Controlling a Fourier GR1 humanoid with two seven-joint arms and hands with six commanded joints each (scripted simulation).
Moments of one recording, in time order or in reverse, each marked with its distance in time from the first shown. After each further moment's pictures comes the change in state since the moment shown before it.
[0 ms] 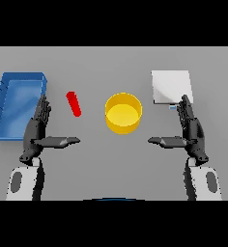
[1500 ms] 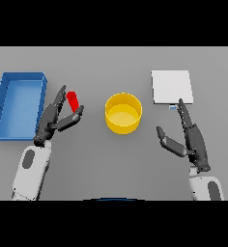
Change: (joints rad) left arm -0.231 0.052 -0.046 0.262 -0.158 -0.022 0.006; right arm 0.099 -0.079 0.110 -0.131 0.195 -0.003 -0.111
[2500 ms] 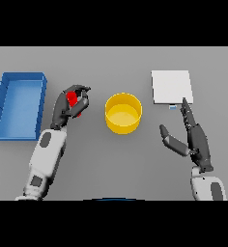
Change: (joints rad) left arm -0.261 -0.084 0.118 0.405 0.001 0.143 -0.192; right arm 0.005 -0.004 -0.014 -0.023 -0.022 0.004 0.024
